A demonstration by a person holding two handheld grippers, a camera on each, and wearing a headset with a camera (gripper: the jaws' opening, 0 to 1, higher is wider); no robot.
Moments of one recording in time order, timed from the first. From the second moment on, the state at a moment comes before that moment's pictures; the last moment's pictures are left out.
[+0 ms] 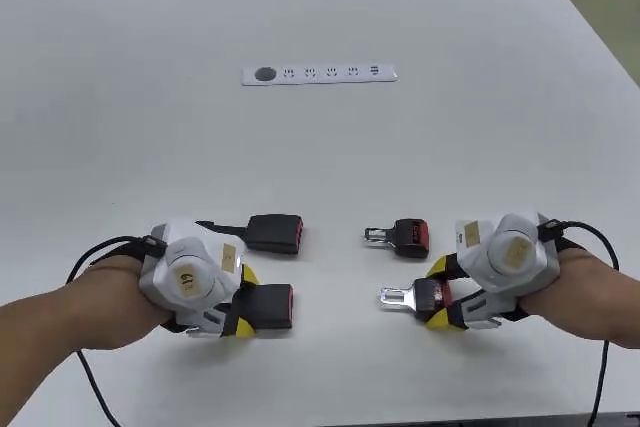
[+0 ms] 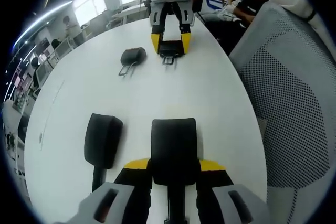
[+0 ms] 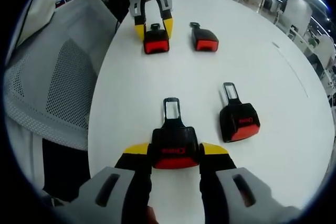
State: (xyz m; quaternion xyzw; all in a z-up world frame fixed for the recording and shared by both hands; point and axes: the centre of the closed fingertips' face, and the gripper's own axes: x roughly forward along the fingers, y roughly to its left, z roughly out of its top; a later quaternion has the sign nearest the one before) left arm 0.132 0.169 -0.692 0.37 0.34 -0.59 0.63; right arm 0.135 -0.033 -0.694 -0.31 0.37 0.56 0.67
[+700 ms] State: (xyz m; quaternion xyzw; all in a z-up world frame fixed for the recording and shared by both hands) left arm 0.130 0.169 -0.689 0.37 0.33 -0.60 0.63; right arm 0.127 0.055 -0.692 -0.27 0.33 0.58 0.69
